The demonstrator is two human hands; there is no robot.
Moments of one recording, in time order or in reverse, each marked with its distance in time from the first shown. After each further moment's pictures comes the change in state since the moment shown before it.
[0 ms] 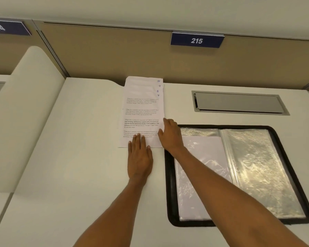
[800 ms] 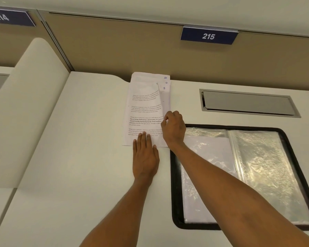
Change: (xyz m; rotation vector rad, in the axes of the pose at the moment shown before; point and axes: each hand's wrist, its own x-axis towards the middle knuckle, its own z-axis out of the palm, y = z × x) left_hand 0.001 -0.003 0.008 0.081 0.048 0.025; right_hand 0.026 -0.023 0.017 0.014 0.286 0.039
